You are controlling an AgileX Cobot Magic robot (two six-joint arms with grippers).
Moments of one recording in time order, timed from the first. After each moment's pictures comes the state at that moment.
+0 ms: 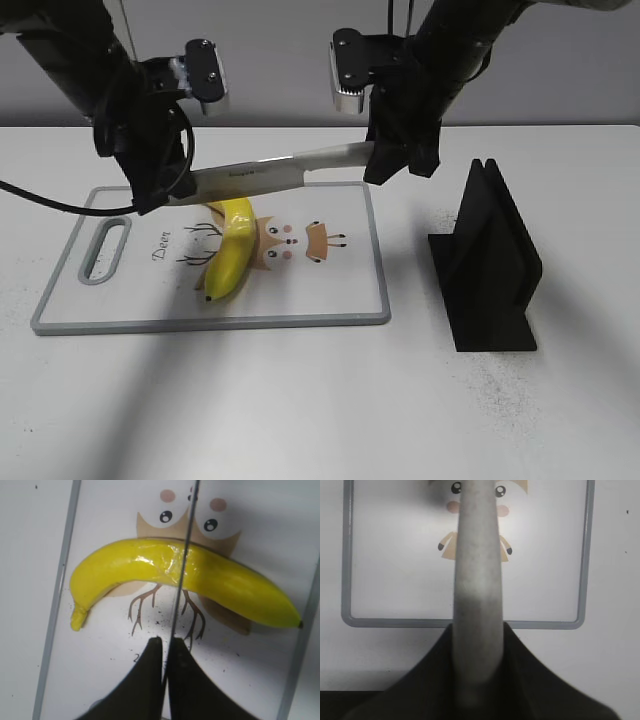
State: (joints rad) left arm -0.35 1.92 -1.45 -0.26 0.87 1.20; right arm 0.40 2.15 -1.81 0.32 1.05 -1.36
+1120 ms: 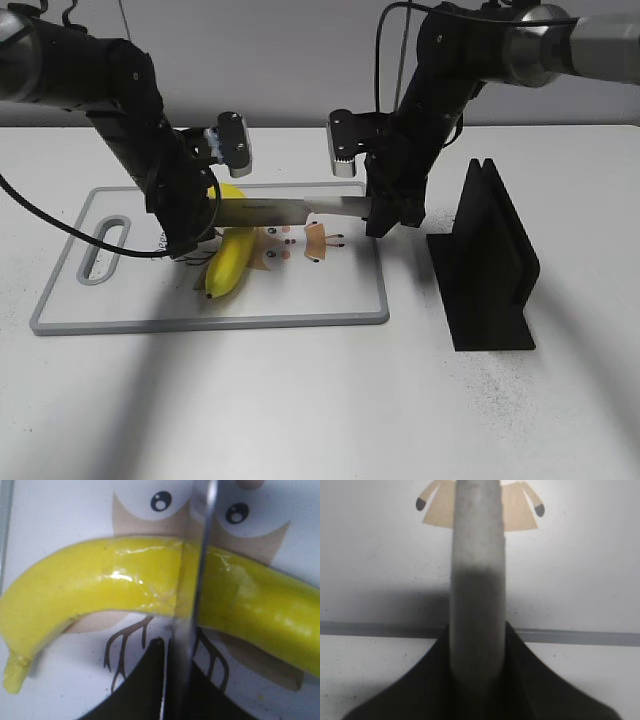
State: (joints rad) left arm -0.35 2.15 -1.48 -0.27 0.76 1.24; right arm 0.39 2.38 -1.90 0.30 1.06 -1.35
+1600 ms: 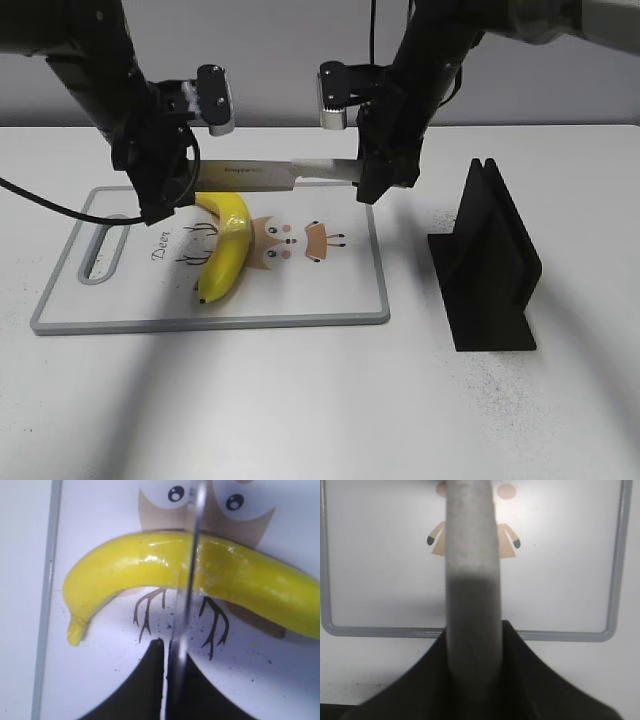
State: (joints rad) left arm -0.35 2.03 -1.50 -0.23 0.84 1.23; right arm 0.40 2.37 -2.05 0.30 1.21 -1.28
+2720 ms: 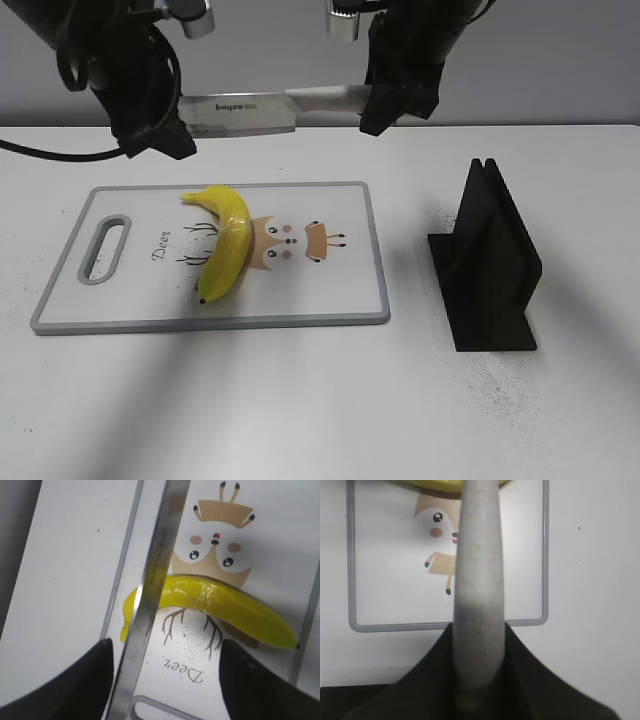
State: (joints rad) left arm -0.35 1.82 -1.51 -0.31 0.91 1.21; right arm 0.40 2.17 -2.05 0.30 1.23 -1.23
